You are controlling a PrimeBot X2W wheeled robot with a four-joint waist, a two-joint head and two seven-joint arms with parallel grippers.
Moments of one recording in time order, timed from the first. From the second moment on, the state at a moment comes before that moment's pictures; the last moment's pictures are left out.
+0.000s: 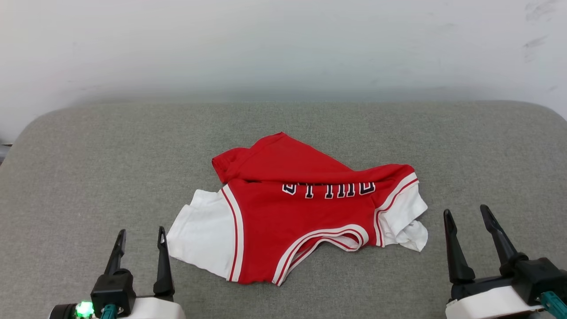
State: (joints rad) left arm 0.06 0.30 -0.24 0.02 -0.26 0.34 -0.26; right arm 0.05 -0.05 -0.04 0.02 0.05 0.13 -0.26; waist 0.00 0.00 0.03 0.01
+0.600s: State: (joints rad) left arm -0.07 0.29 -0.13 0.17 -0.25 0.06 -0.24; right arm 0.07 -0.05 -0.03 0.01 0.05 0.13 -0.26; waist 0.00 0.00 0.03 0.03
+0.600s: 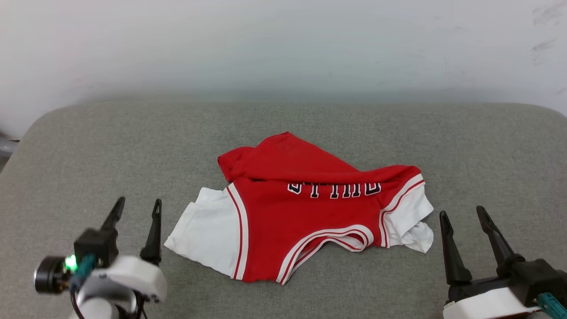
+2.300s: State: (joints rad) left arm -0.44 0.66 -0.46 0.40 -0.71 -0.08 0.53; right arm -0.03 -0.05 -0.02 -0.01 0.02 0.13 -0.26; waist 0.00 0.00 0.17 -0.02
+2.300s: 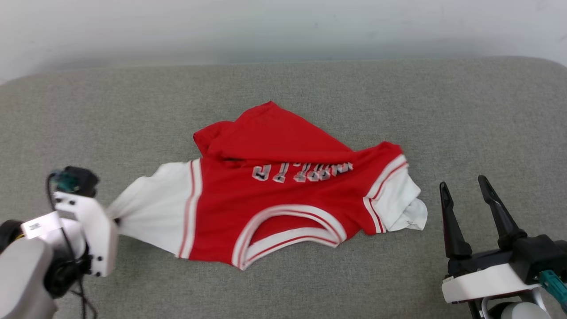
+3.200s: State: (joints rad) left arm -0.30 0.58 -0.37 0.48 -0.62 0.09 -0.06; right arm 0.01 -0.05 -0.04 -0.02 -0.02 0.13 -0.26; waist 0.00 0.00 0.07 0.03
